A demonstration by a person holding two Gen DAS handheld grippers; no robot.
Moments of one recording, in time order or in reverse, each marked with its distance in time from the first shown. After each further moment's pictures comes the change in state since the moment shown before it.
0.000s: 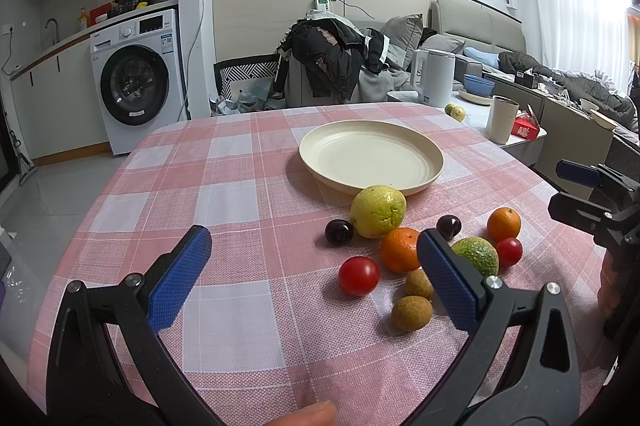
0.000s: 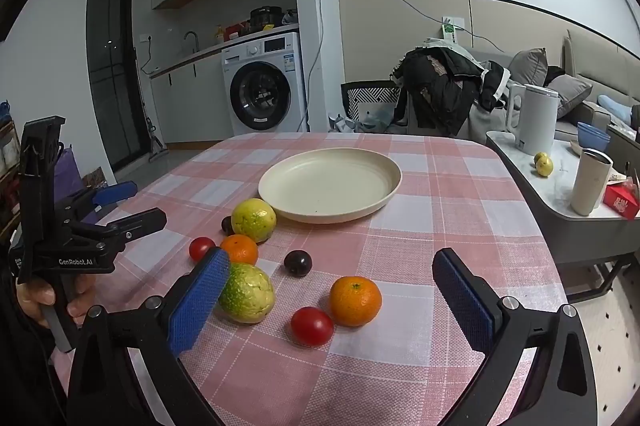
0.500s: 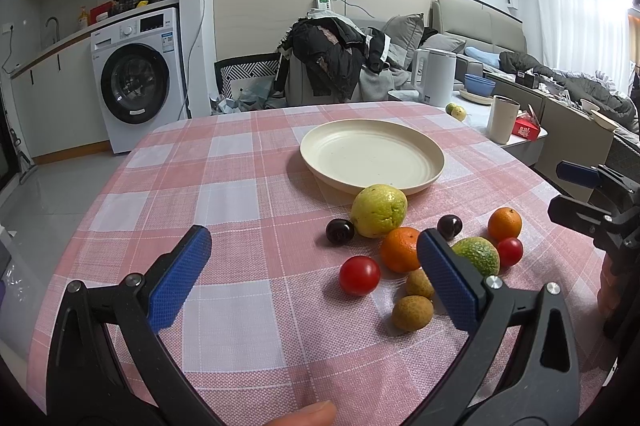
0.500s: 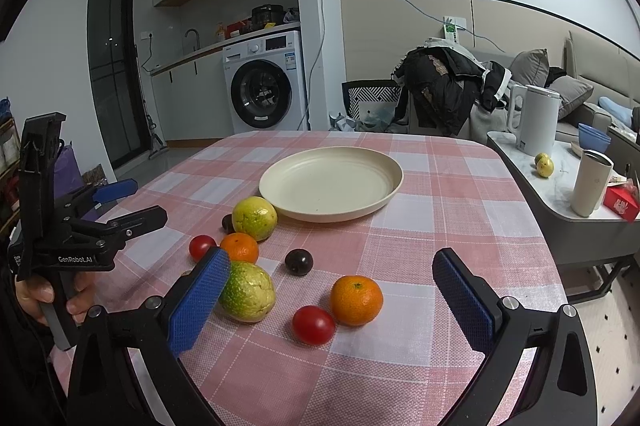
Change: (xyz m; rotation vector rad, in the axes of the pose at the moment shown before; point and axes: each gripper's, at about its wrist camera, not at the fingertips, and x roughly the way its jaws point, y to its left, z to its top) left arm -0.001 0.001 0.000 -0.001 0.002 0.000; right arm 0.001 0.000 0.000 -0.007 0.004 0.001
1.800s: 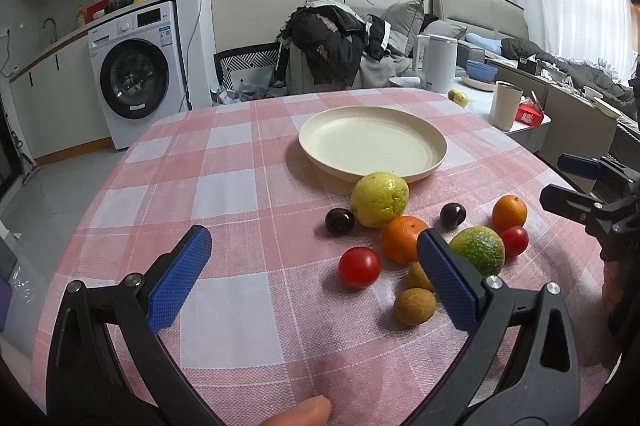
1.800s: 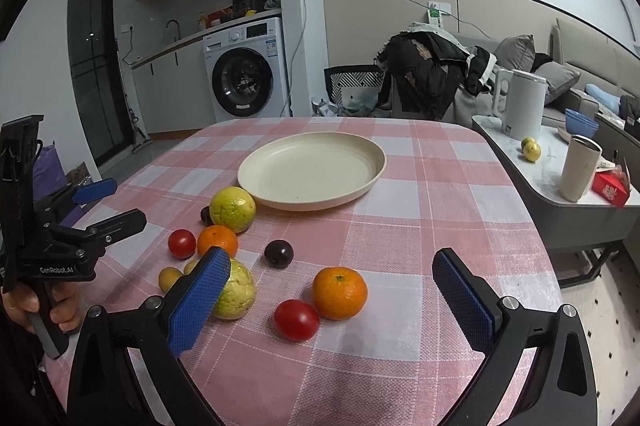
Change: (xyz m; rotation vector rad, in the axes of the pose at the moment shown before) left arm 0.011 -0.006 0.001 0.021 0.070 0.015; right arm 0.012 -0.004 0.000 0.020 0.063 -0.067
